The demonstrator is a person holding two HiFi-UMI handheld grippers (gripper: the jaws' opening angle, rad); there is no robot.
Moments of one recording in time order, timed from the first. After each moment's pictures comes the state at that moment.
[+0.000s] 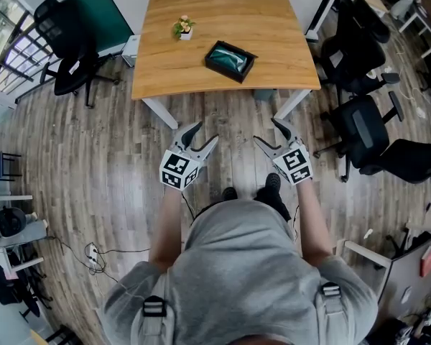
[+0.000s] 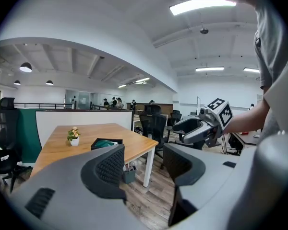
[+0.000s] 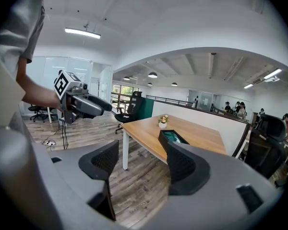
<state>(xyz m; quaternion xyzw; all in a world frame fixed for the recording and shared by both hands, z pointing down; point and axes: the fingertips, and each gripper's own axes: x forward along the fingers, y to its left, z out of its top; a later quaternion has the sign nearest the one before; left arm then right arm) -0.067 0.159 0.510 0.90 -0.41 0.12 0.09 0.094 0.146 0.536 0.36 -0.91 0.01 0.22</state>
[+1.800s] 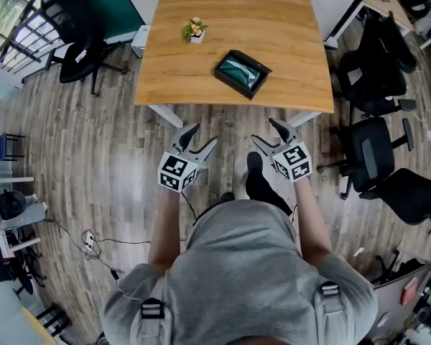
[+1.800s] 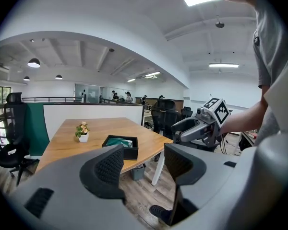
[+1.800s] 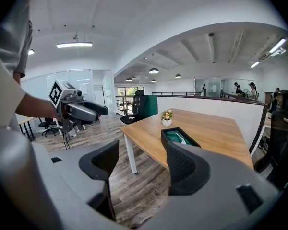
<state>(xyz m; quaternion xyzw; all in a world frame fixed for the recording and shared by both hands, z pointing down) -0.087 0.054 0.526 0.87 -0.45 0.14 0.13 0.072 0.015 0.563 0.30 -0.93 0.09 0.20</state>
